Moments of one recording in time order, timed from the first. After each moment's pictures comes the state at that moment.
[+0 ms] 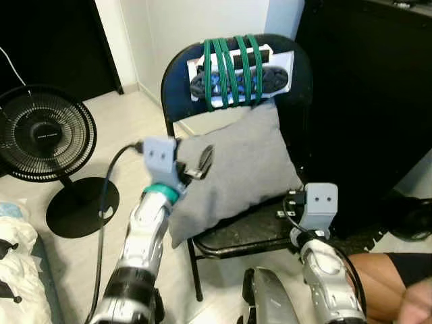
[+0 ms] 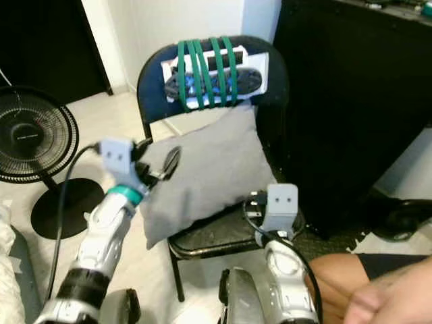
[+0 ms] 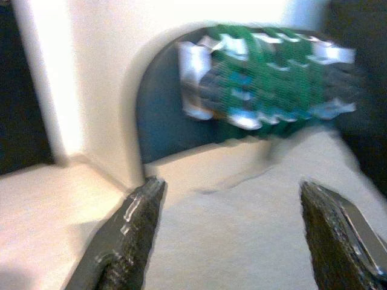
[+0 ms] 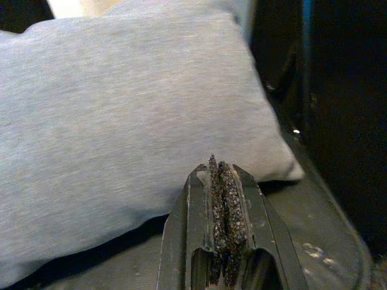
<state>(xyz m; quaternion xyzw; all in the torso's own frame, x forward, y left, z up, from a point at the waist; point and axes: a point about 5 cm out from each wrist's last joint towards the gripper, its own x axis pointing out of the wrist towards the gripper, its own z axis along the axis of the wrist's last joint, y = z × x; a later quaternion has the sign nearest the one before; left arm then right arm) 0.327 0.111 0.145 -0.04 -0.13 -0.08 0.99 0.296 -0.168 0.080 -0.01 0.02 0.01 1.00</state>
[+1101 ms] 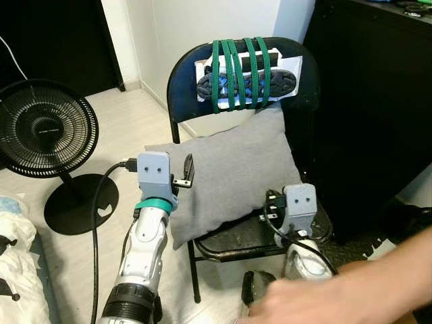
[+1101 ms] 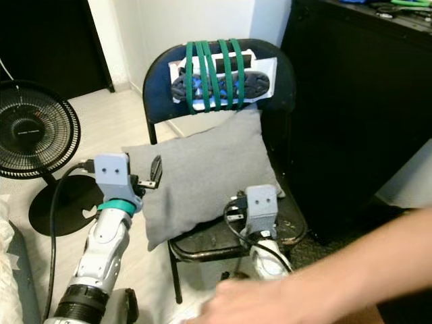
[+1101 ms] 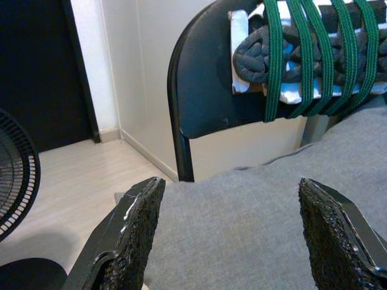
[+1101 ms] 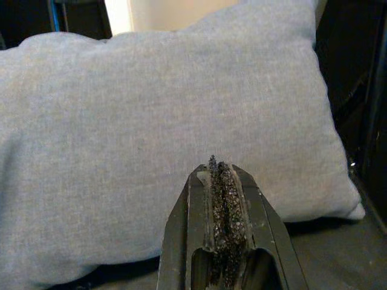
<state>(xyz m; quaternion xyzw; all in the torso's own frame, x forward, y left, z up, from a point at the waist) 0.325 0.104 0.133 -0.01 -0.09 -0.04 0.99 0.295 -0.148 0.080 -0.01 0.01 0.06 1.00</state>
